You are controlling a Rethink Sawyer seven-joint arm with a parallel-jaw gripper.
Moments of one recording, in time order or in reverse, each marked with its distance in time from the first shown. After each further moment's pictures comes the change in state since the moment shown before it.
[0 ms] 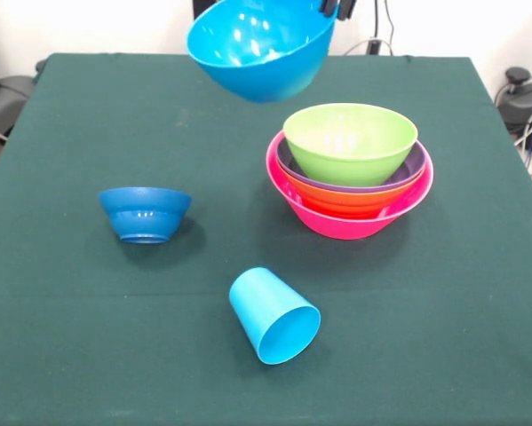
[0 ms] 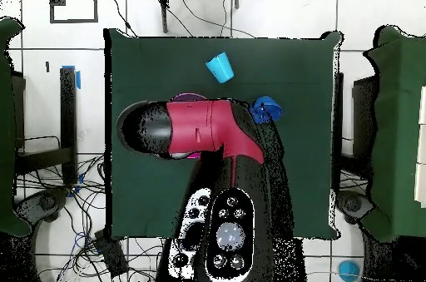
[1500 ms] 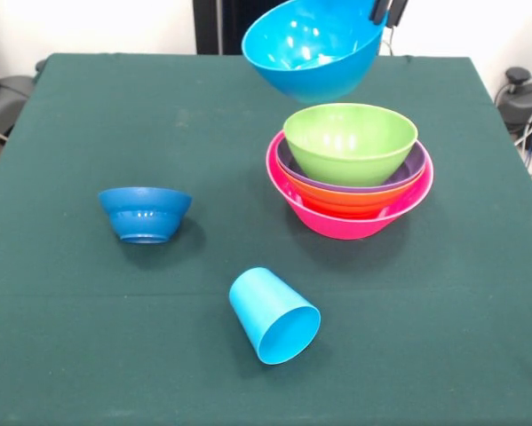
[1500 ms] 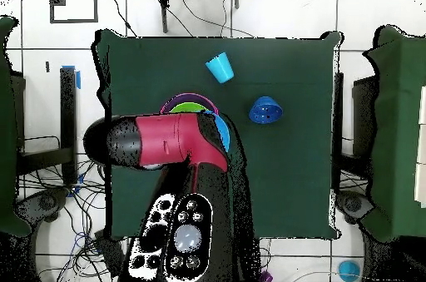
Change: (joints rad) arm 0.119 0.031 -0.055 0.044 0.073 -0.042 0.086
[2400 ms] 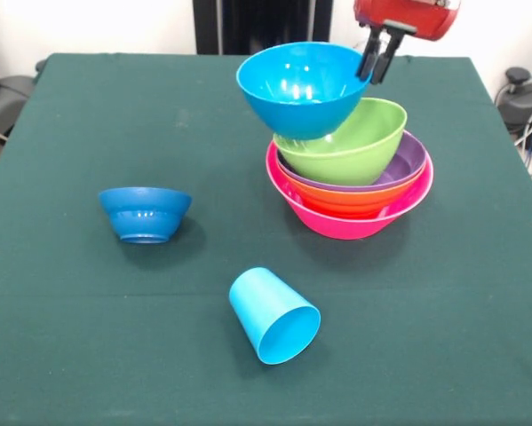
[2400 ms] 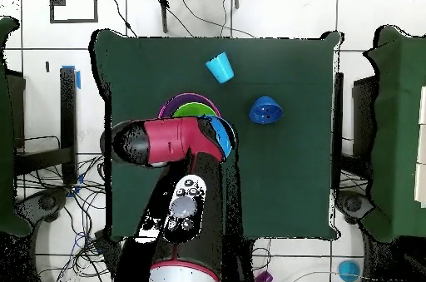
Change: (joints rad) arm 0.026 0.142 -0.040 -0.002 0.007 -0.149 0.042
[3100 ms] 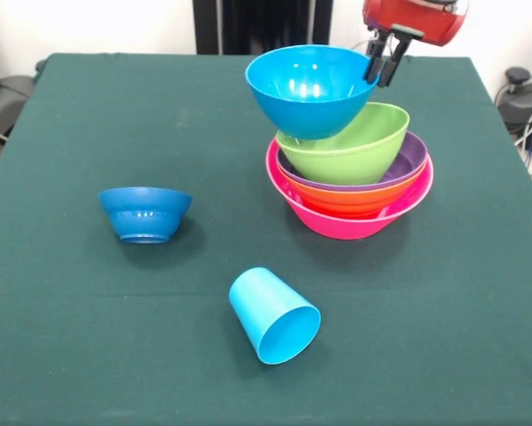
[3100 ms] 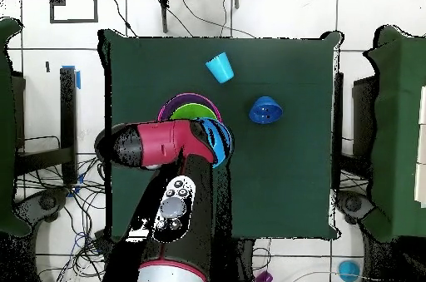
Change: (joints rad) arm 0.036 0.016 -0.023 0.000 0.020 -0.013 0.037
